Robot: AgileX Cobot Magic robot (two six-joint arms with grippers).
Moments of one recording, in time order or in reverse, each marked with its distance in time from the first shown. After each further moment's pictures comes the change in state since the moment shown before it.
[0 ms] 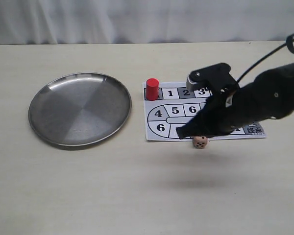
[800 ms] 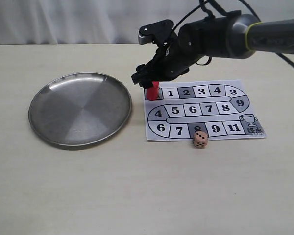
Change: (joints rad) left arm 0.000 0.000 0.000 0.000 0.000 0.000; right arm 0.009 0.523 -0.718 -0.070 0.061 0.012
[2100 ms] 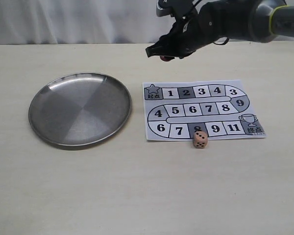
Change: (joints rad) left arm 0.000 0.000 0.000 0.000 0.000 0.000; right arm -0.085 -0.040 -0.044 -0.029 -0.068 0.007
